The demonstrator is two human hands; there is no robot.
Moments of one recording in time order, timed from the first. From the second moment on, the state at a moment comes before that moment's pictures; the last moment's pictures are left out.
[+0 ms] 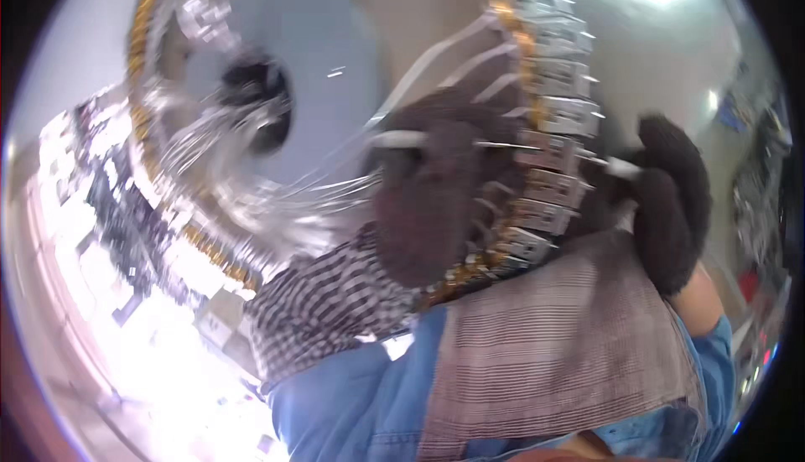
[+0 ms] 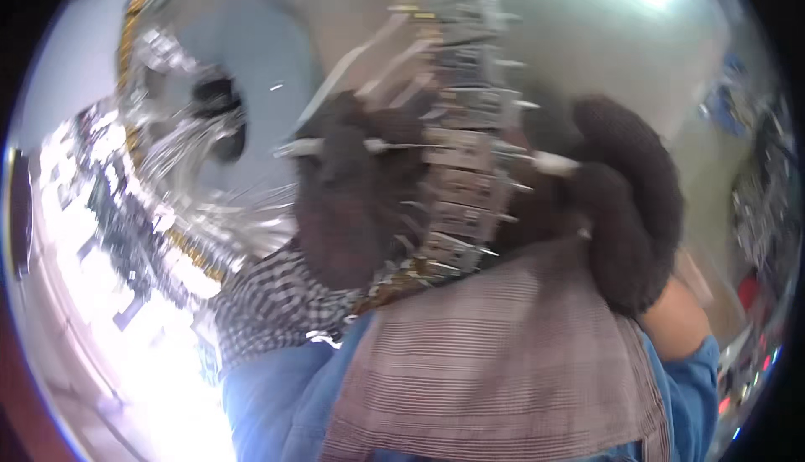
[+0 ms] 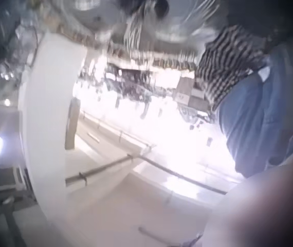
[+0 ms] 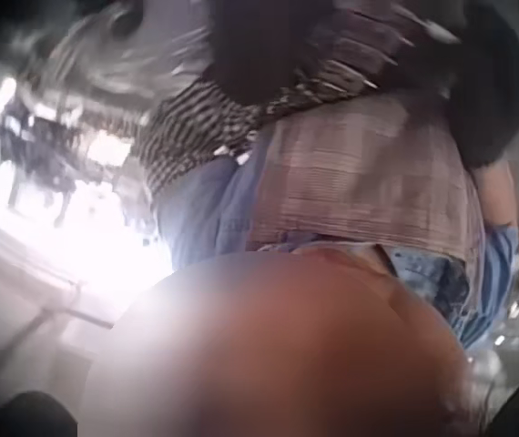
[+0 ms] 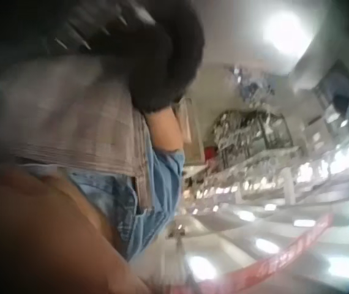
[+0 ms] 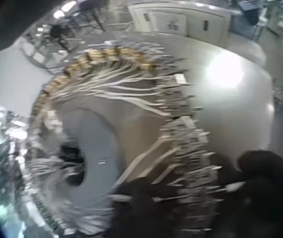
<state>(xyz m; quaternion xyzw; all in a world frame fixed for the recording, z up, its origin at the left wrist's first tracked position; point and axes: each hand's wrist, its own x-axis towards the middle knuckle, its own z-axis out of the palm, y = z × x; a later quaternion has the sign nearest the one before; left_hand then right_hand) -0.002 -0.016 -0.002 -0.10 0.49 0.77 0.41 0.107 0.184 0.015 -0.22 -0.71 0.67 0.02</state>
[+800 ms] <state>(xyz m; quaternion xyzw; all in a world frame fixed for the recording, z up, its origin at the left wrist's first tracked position) -0.005 0.003 0.020 -0.11 0.40 0.79 0.44 0.106 0.184 0.022 -0.31 -0.65 0.69 0.00</state>
